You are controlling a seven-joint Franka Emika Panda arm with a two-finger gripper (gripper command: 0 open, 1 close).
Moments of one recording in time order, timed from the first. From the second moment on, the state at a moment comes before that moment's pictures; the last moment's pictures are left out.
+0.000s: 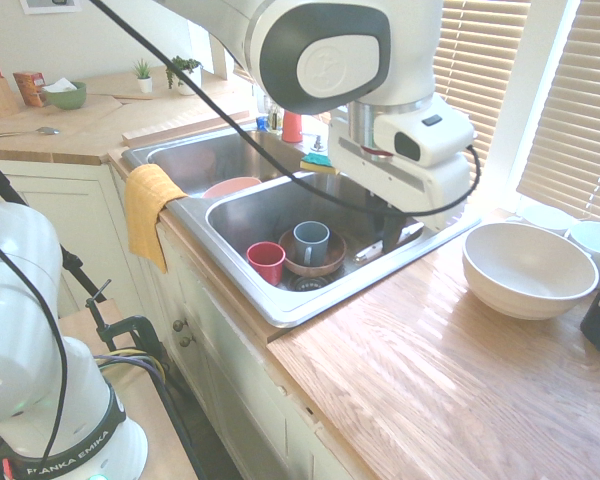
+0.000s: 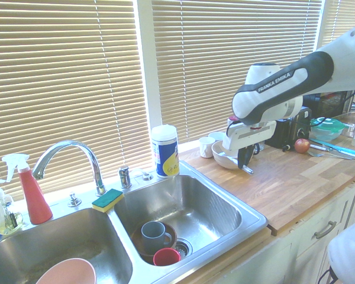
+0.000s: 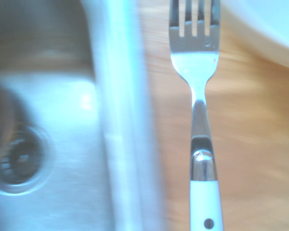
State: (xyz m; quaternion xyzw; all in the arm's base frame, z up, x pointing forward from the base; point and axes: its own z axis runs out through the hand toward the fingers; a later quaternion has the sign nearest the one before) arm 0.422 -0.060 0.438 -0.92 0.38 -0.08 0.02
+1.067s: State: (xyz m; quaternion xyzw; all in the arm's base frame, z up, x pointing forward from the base) arm 0.539 0.112 0.235 -0.95 0.32 -0.05 0.00
